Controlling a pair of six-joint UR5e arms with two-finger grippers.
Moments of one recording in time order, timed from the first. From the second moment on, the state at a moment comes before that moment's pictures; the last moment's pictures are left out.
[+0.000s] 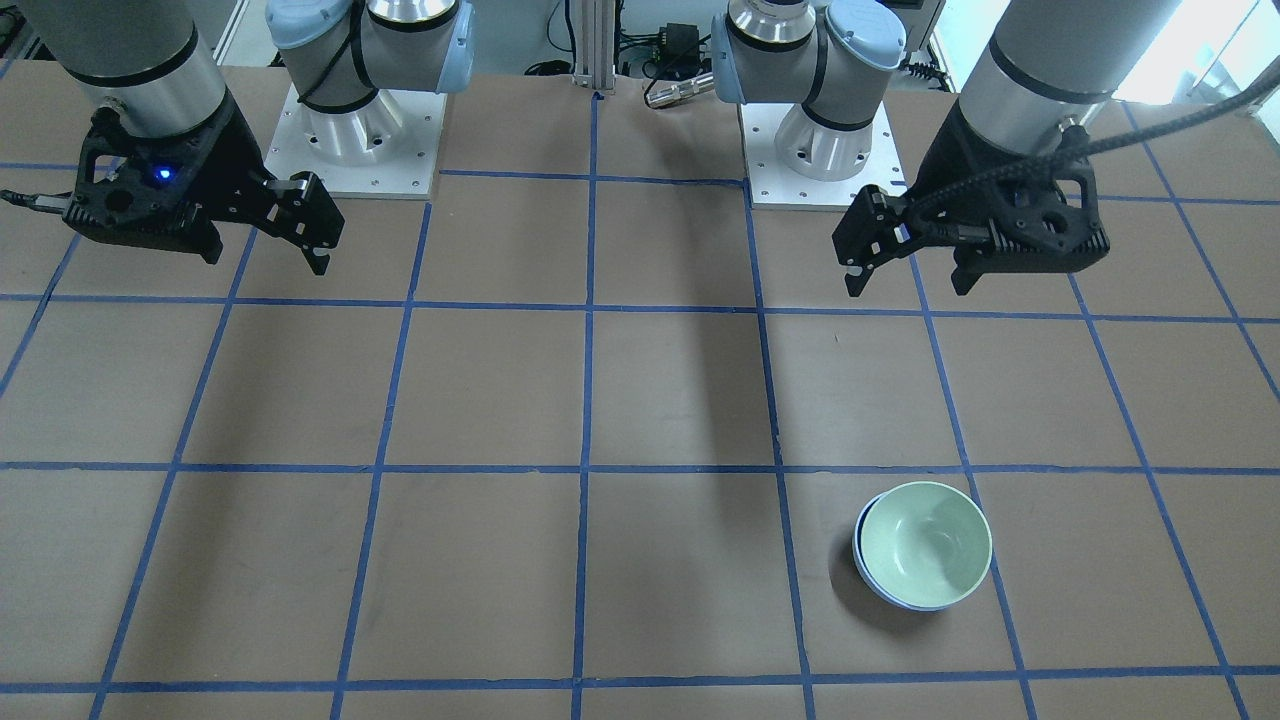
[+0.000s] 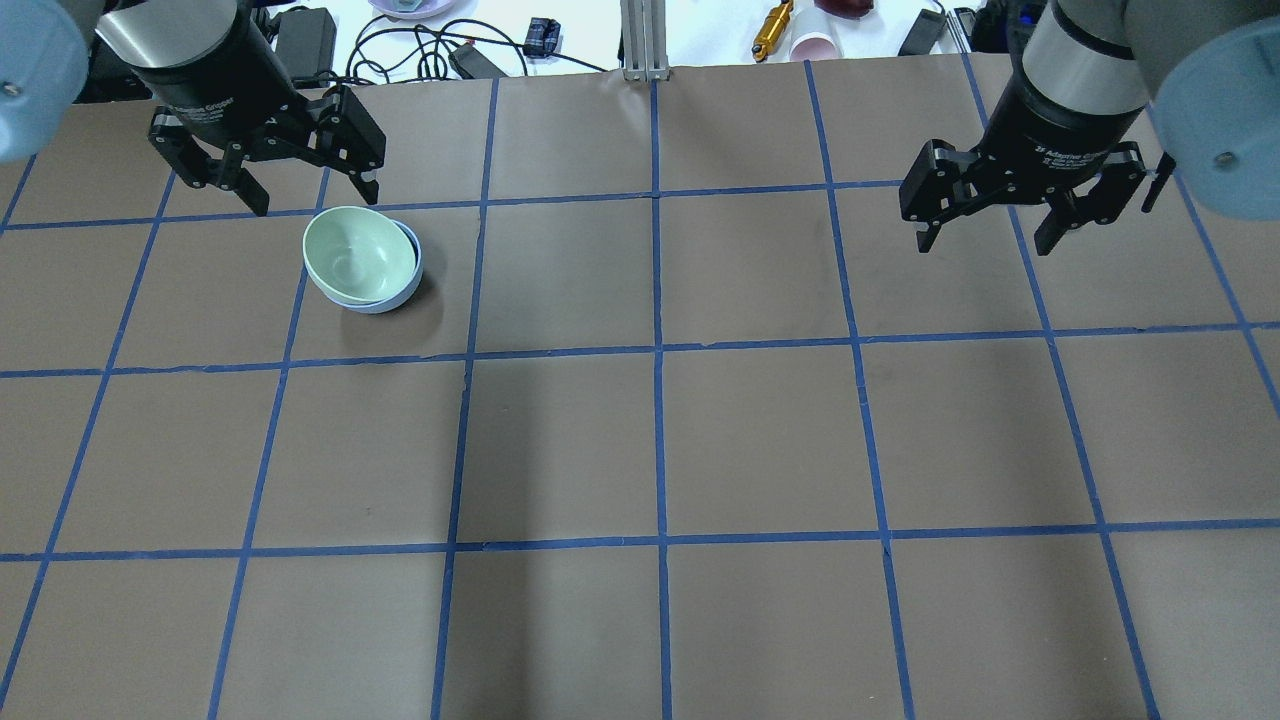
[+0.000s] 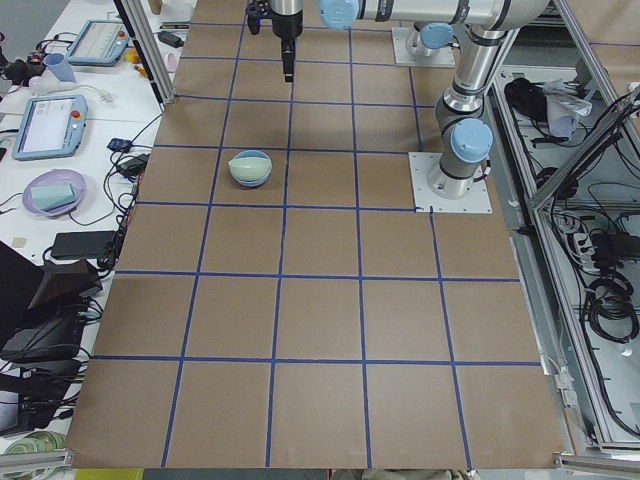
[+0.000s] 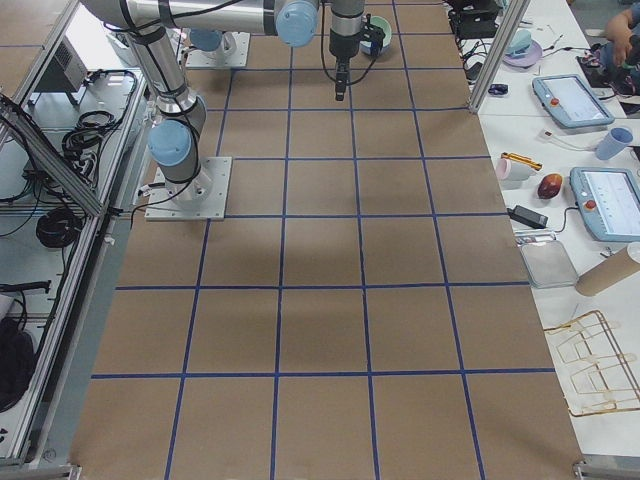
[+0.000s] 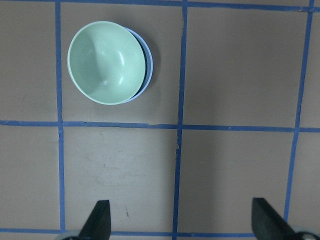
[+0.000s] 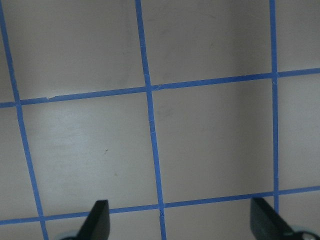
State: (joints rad) left arm -1.53 -1.61 -1.47 -1.60 1.55 0.00; right arm 1.52 -1.59 1.63 -1.60 -1.59 0.04
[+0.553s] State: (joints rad) left arm -1.57 -1.55 -1.52 -1.60 1.56 0.00; right arm 1.52 -1.59 1.63 -1.60 -1.59 0.04
